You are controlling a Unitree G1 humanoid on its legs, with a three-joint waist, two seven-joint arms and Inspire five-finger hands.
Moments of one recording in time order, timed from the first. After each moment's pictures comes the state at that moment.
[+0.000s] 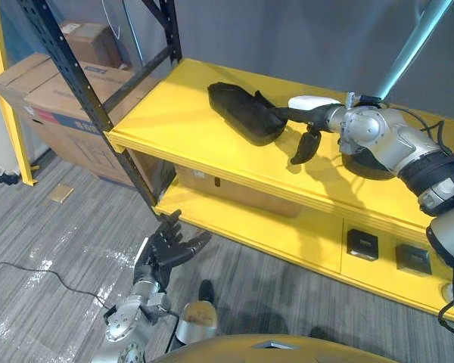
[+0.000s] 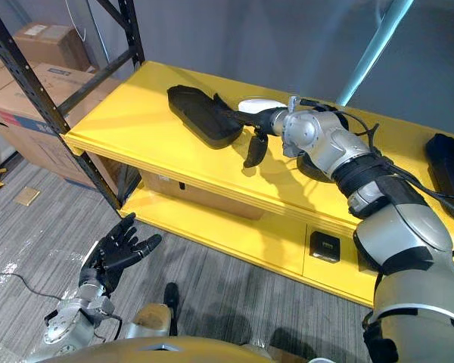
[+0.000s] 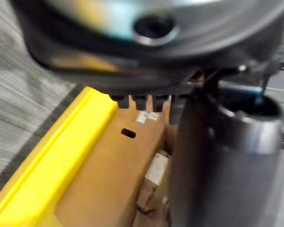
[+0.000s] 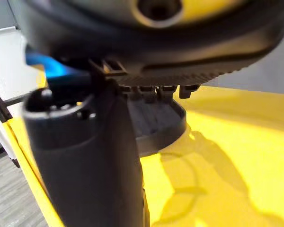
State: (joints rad) left arm 0.47 0.18 -0.05 -0.14 -0.47 0.09 -0.02; right arm -1.11 -0.81 0.85 0.70 -0.23 -0.16 0.38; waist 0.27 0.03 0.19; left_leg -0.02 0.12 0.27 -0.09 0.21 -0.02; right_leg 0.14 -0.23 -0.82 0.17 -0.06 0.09
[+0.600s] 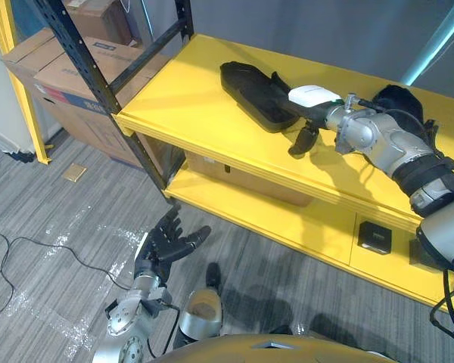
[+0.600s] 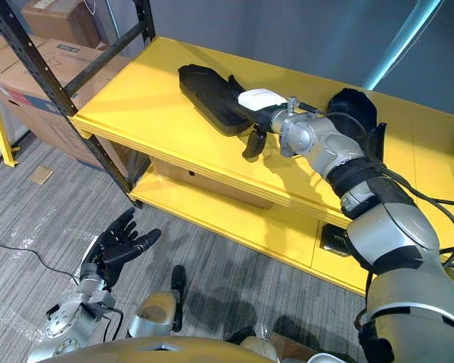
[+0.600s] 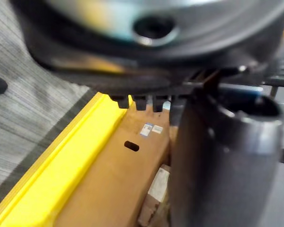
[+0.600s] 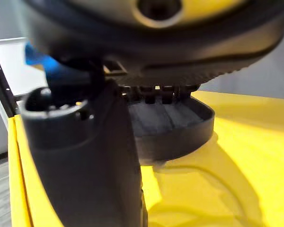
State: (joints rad) left arm 0.44 0.18 -0.05 -0.14 -0.48 0.06 -0.03; right arm -1.11 -0.74 0.82 0.77 -0.38 -0.26 0.17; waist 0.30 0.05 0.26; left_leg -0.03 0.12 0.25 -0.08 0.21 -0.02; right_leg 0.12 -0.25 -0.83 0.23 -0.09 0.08
